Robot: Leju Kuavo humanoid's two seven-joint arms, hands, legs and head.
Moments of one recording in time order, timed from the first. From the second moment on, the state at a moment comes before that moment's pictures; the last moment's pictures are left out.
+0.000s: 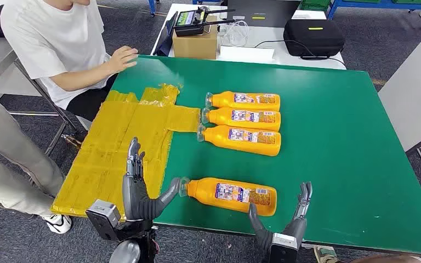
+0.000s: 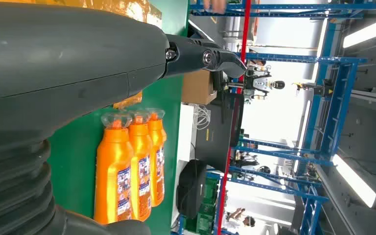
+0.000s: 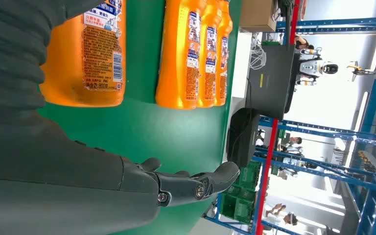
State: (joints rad) left arm 0.09 -0.25 -0.39 -1.47 0.04 0.35 -0.66; right arm 0.24 0.29 0.31 -1.44 0.25 -0.70 -0.70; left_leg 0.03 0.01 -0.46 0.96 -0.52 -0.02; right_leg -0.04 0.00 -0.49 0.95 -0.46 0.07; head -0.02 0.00
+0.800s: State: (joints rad) left arm 0.11 -0.25 -0.38 -1.46 0.04 0.33 -0.67; right arm 0.22 0.31 0.12 -1.36 0.83 -0.70 -0.65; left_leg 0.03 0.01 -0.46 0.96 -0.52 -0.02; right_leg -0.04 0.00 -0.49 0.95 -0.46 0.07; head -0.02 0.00
